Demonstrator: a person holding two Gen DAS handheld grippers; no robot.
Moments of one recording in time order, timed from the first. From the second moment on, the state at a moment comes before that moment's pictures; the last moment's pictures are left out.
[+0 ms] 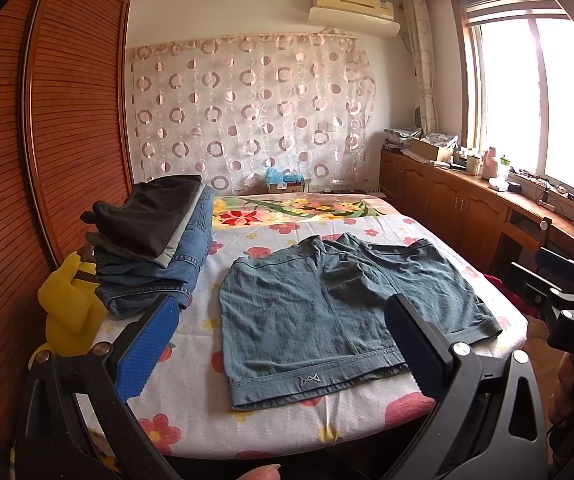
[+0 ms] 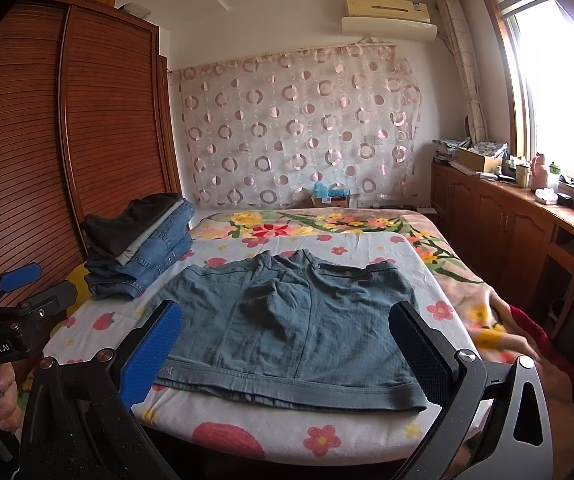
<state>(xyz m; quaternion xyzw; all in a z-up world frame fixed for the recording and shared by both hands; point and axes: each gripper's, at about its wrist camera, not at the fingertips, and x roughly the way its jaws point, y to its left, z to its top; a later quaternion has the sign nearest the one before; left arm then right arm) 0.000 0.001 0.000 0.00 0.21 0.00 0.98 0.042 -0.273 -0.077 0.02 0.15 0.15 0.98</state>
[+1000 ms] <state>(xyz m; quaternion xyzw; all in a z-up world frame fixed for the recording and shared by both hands) -0.002 -0.005 0.012 0.00 0.21 0.00 0.98 0.041 -0.272 -0.078 0.02 0.16 0.15 0.98</state>
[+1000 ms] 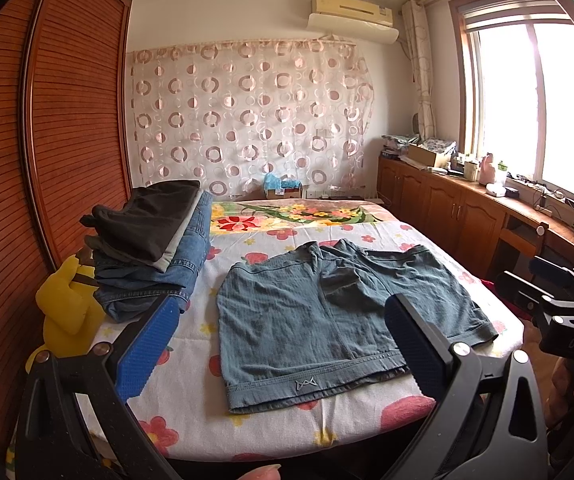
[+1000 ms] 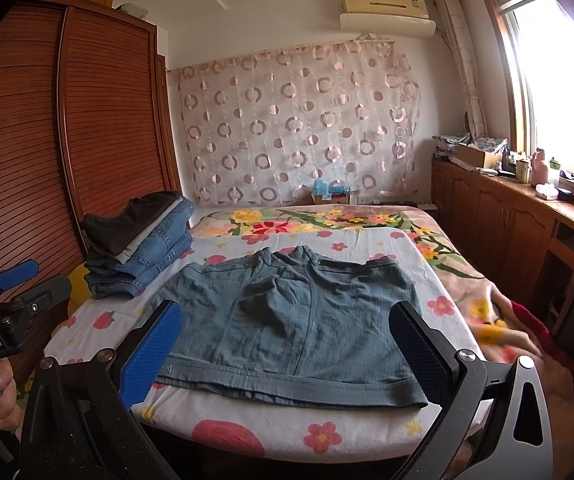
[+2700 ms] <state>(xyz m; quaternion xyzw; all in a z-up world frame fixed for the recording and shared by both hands) 0.051 0.022 -0.039 -0.01 0.28 -0.01 0.96 0.085 -0.300 -0.091 0.00 0.21 0.10 0.97</state>
